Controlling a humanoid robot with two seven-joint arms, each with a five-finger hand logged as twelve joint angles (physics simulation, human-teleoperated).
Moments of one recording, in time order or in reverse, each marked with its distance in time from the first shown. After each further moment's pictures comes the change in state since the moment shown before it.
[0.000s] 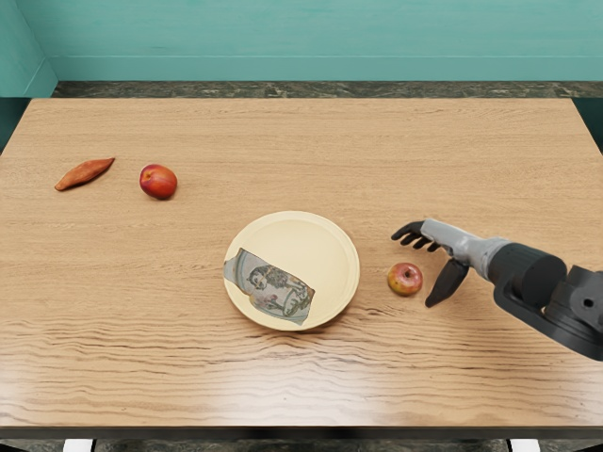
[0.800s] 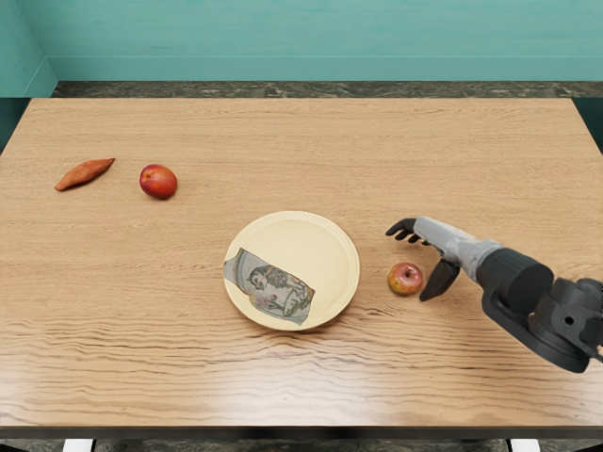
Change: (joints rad) left arm 0.003 0.000 -0.004 0.000 0.000 0.000 0.000; right arm -0.038 0.055 0.002 0.000 -0.163 -0.039 0.000
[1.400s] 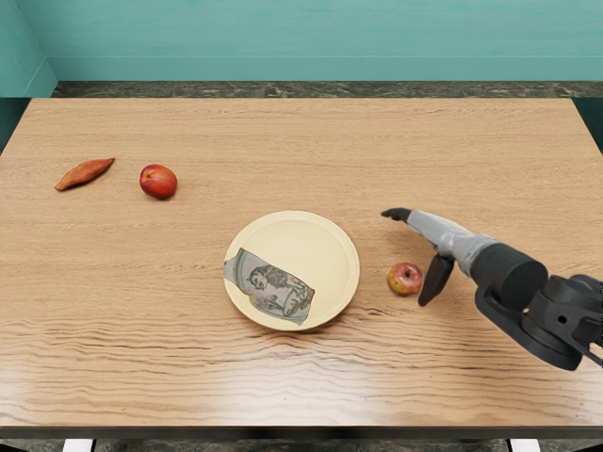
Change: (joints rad) left arm -0.002 0.000 0.000 0.000 0.000 0.000 0.000; right arm 0.008 0.024 0.010 0.000 -0.026 -0.003 0.000
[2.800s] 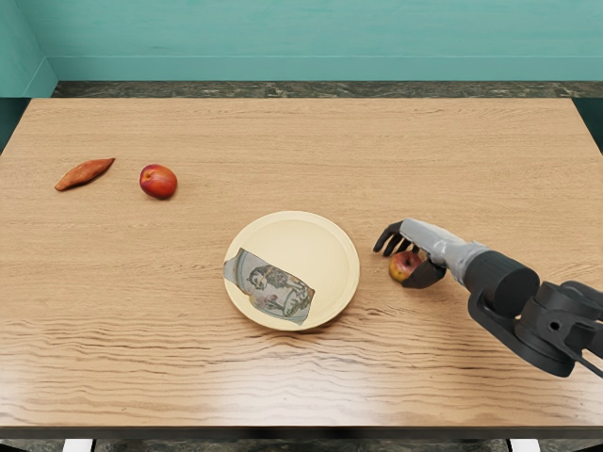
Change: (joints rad) left arm 0.003 0.000 0.000 0.000 0.000 0.000 0.000; right arm -0.011 0.017 -0.014 0.000 -0.002 -0.001 0.000
